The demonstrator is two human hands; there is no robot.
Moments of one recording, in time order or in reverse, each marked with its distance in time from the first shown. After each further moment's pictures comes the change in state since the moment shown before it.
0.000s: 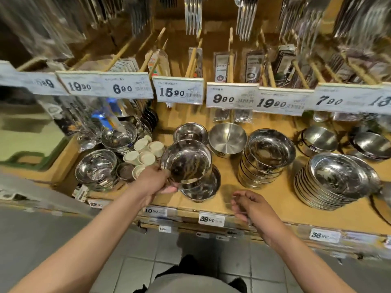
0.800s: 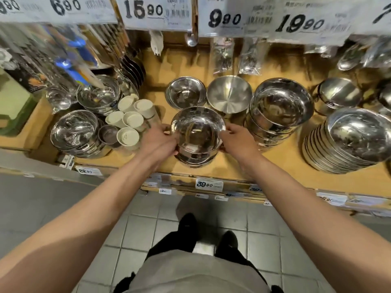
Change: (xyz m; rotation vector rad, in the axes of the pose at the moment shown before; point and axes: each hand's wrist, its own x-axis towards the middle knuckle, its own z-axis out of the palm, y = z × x) left_hand 0.026 -0.019 0.034 0.424 0.175 0.160; right_hand 0.062 -0.040 0.041 -0.337 0.113 -0.179
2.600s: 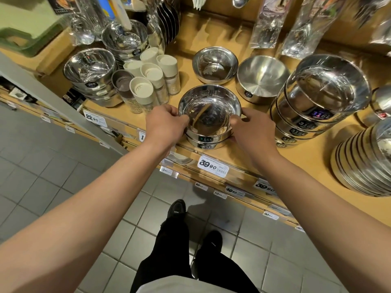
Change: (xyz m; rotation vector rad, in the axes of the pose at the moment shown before) left_hand -0.026 -0.049 0.034 -0.189 0.389 0.008; right_hand -0.014 0.021 0.006 -0.234 0.001 -0.273
